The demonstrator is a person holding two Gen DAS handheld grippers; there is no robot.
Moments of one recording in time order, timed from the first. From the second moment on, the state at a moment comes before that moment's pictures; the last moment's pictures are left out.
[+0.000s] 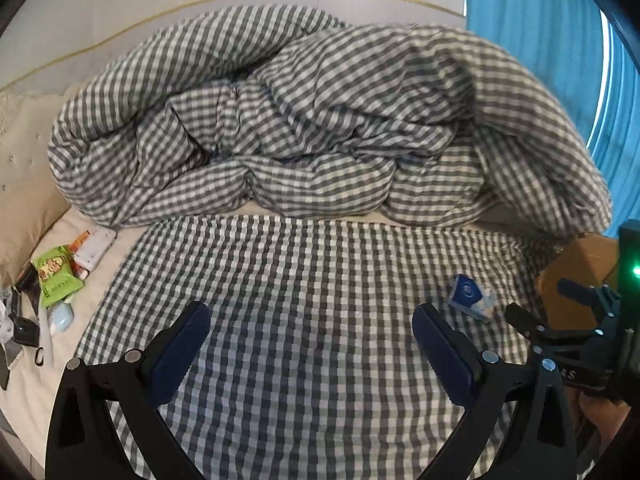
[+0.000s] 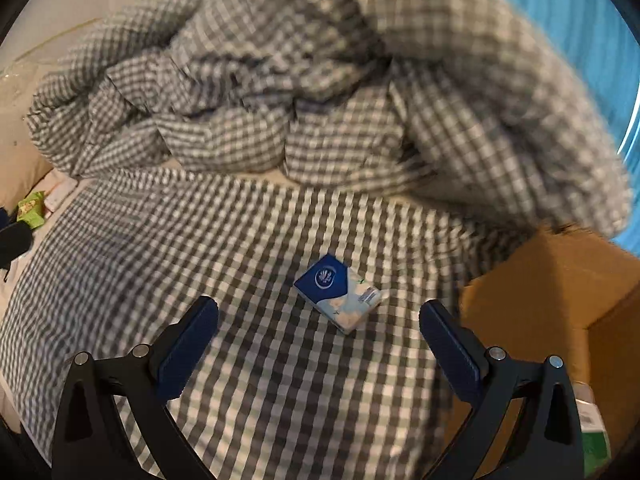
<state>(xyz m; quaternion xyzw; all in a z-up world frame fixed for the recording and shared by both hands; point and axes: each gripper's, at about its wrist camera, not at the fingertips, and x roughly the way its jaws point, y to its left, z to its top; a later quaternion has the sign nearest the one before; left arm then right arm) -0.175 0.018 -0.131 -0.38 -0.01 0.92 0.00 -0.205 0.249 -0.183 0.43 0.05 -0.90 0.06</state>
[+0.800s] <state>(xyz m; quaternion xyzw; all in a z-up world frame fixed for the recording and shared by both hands) -0.223 0.017 -0.192 -0.43 -0.01 0.90 0.01 -0.281 0.260 -0.286 0.50 0.04 -0.87 0.06</state>
